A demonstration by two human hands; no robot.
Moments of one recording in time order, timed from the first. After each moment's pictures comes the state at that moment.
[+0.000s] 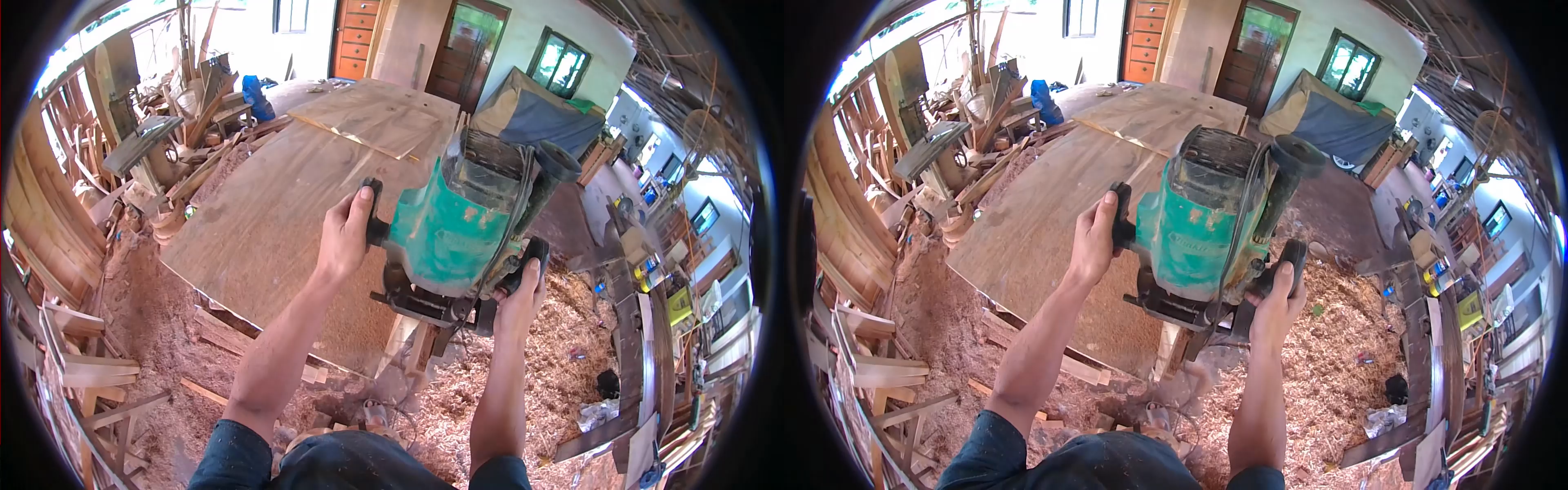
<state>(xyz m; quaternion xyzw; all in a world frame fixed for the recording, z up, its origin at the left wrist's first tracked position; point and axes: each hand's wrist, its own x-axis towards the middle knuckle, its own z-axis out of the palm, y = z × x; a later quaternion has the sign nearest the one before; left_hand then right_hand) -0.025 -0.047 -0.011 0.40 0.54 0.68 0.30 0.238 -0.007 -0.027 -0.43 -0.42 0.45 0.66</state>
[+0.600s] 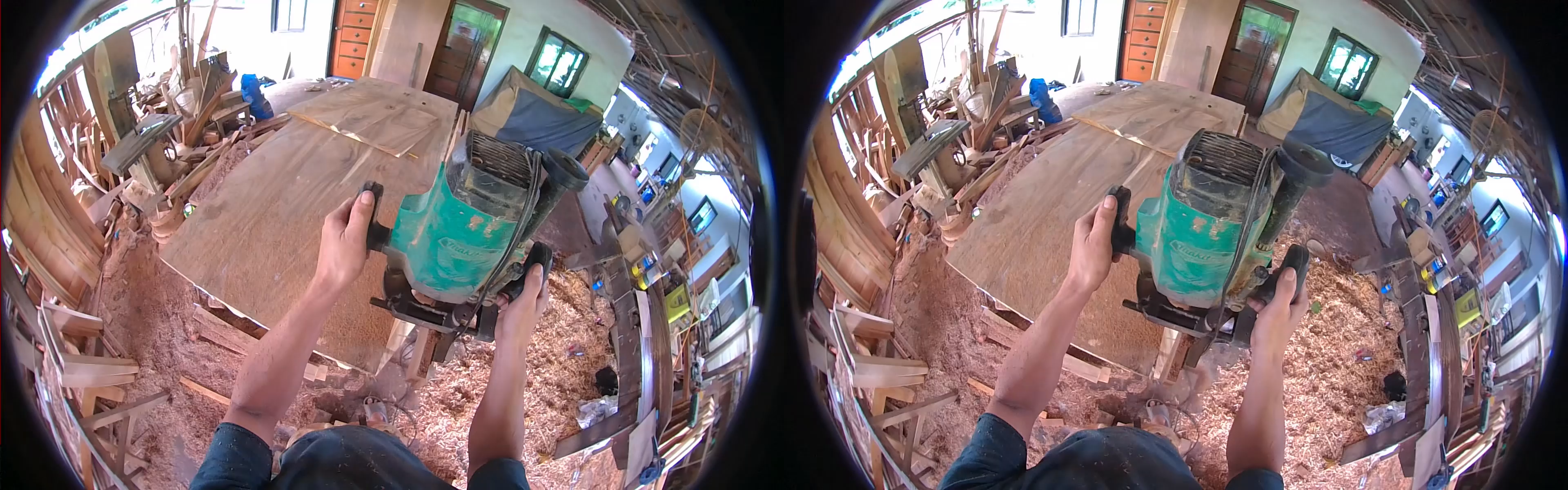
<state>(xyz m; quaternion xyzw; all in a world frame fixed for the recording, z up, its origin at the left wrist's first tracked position) -0.022 -0.071 -0.010 0.41 0.54 0.68 0.29 0.240 -0.034 -0.028 -0.45 -0.41 0.44 0.66</state>
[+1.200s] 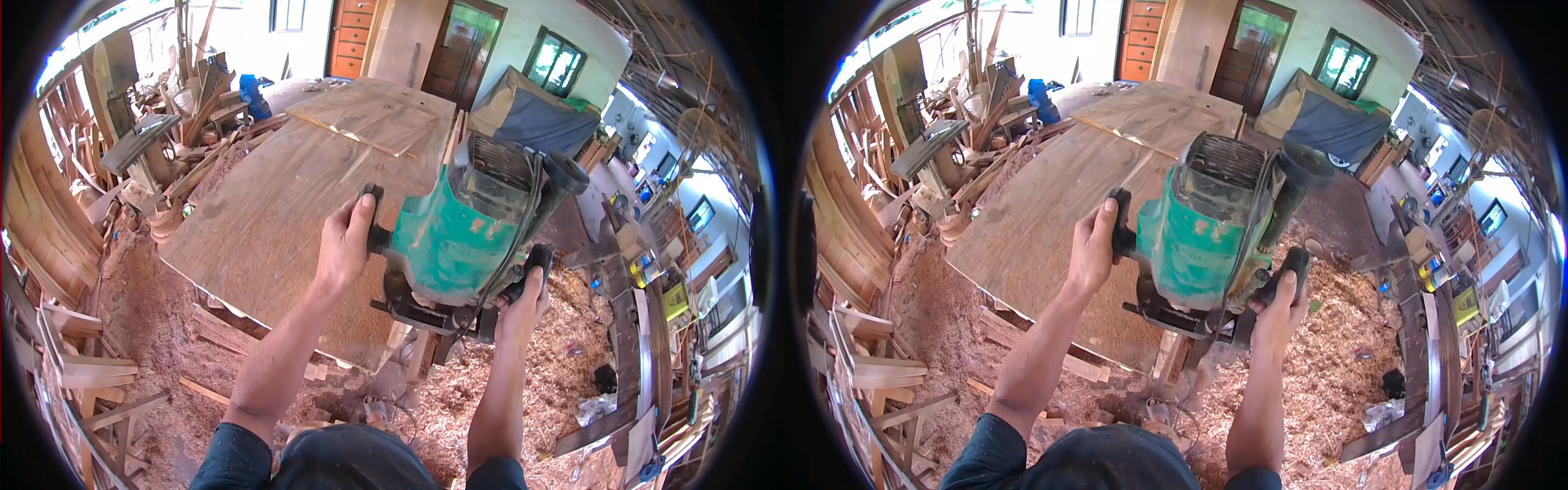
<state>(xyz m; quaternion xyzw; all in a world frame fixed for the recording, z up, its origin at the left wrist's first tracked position) -0.021 -0.082 -0.011 0.41 0.55 0.67 0.28 0.237 -0.045 -0.025 -0.44 -0.40 0.42 0.68</state>
